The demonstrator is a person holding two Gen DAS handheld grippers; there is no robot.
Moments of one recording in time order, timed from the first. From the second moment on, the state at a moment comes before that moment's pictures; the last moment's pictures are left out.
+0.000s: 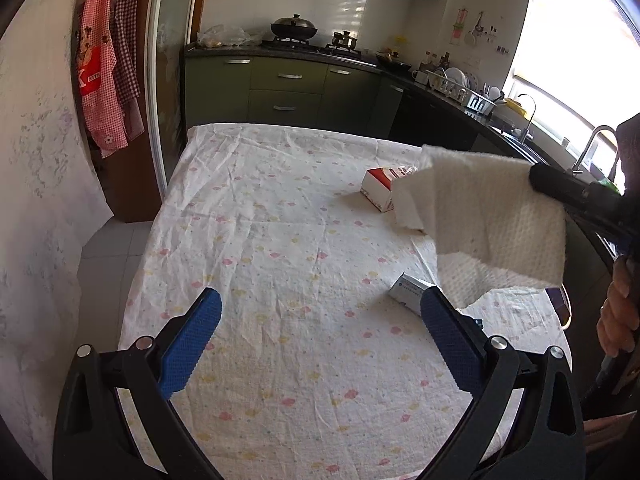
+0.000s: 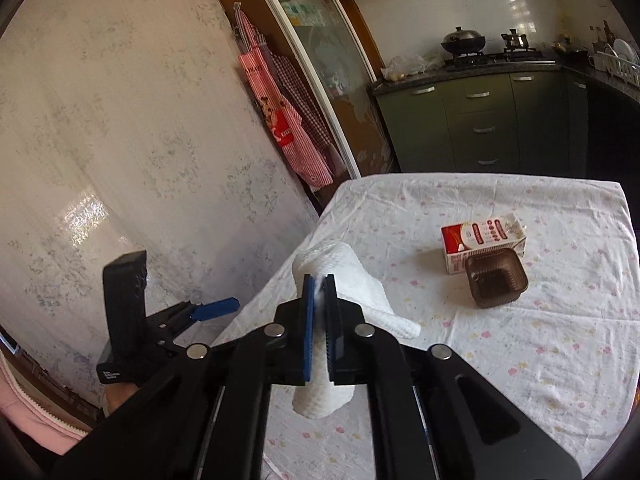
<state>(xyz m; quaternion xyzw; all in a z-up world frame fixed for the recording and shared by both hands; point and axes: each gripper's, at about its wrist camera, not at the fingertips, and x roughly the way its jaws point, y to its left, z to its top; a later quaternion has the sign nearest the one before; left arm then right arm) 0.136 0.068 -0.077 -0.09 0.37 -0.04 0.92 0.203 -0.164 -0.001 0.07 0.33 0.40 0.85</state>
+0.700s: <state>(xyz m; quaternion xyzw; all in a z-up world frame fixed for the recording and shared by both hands) 0.153 -0.004 -0.087 -0.04 0.40 -0.11 0.91 0.200 -0.418 -0.027 0.11 0.33 0.05 0.94</state>
